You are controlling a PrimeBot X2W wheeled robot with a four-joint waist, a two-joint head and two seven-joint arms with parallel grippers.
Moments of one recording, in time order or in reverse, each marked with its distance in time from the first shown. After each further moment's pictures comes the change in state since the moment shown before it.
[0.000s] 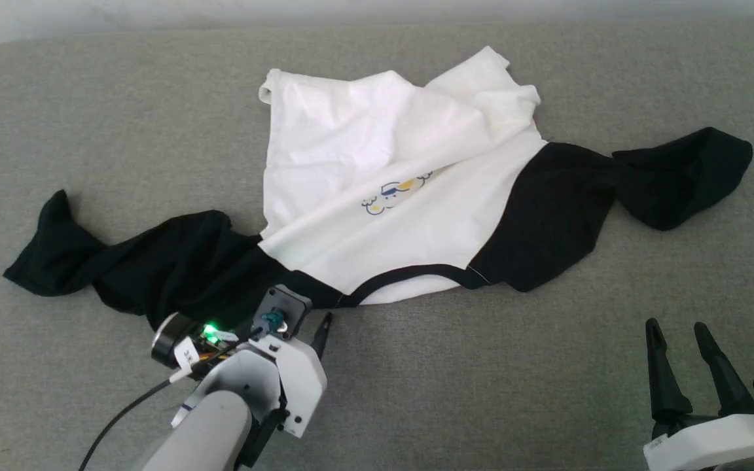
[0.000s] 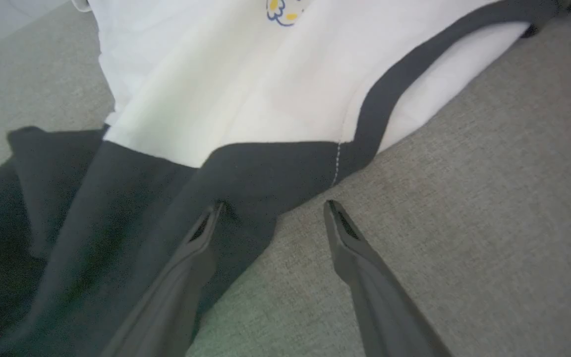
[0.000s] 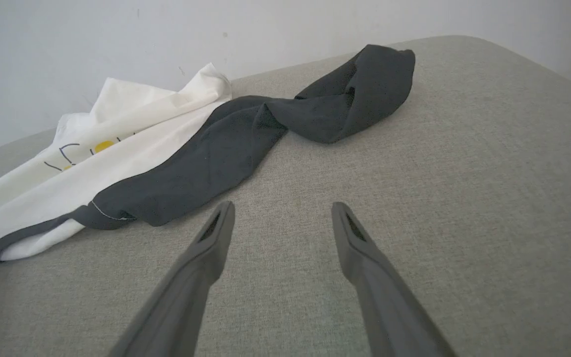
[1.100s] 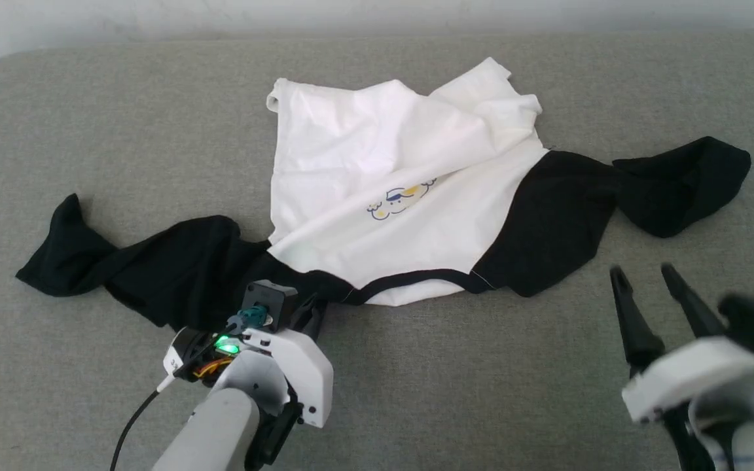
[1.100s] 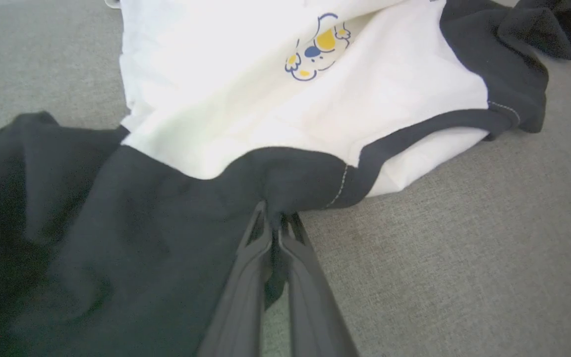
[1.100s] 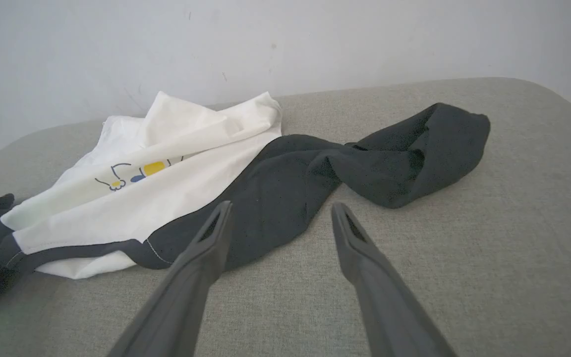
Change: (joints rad) left arm 0.009 -0.085 0.066 0.062 -0.165 0.013 -0.106; right arm -0.130 0.000 0.051 -0.074 -0.049 0.000 0.222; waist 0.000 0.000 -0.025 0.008
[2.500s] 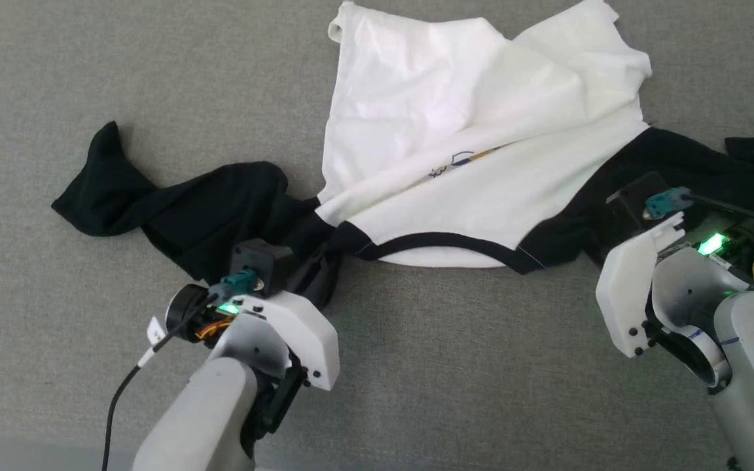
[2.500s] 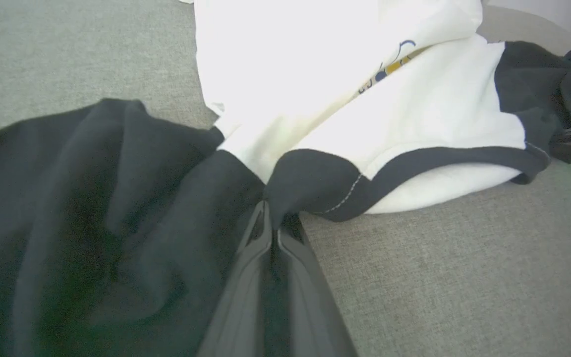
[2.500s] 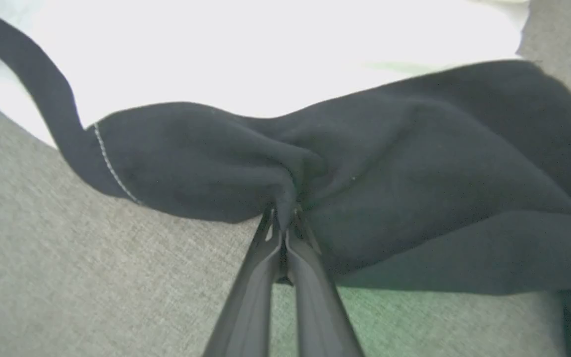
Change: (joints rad) left arm -0.044 0.012 0.006 -0.156 -0.054 0.017 0.013; right arm -0.417 -0.341 0.411 0.154 0.081 0.000 0.615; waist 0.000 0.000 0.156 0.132
